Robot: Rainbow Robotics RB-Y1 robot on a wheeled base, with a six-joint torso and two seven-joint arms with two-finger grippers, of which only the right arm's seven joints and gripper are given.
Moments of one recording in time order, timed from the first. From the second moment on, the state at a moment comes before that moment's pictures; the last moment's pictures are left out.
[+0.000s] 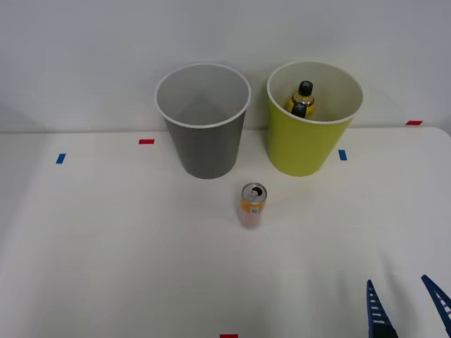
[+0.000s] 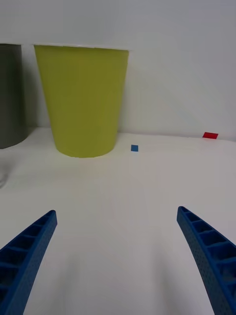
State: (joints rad) arm 0.92 -0.26 0.10 -1.96 0.09 -0.60 1.34
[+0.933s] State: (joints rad) arm 1.00 -0.10 0.08 -1.74 0.33 -0.90 1.23
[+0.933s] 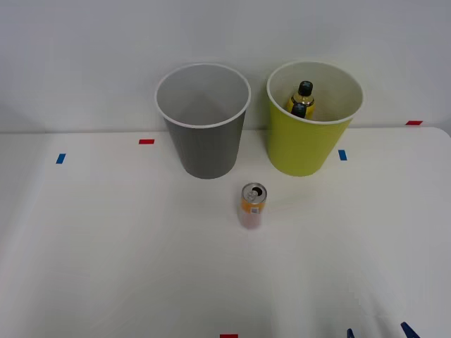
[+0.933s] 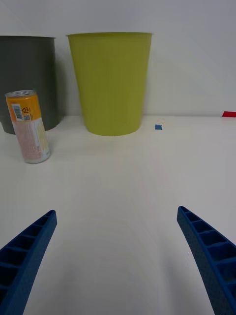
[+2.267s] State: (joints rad) arm 1.00 -0.08 0.06 -1.64 0.35 -1.02 1.24
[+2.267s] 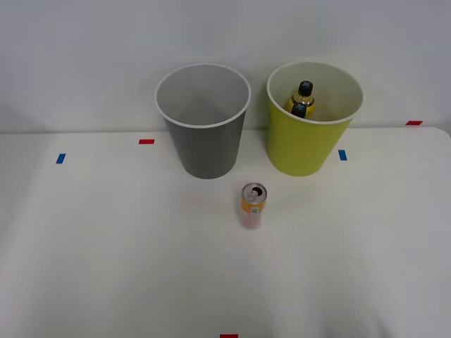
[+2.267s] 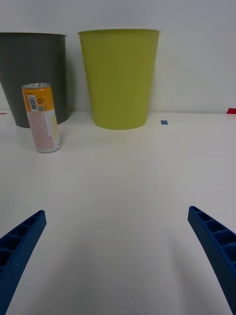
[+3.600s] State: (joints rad) arm 1.00 -0.08 0.06 -1.64 0.35 -1.02 1.24
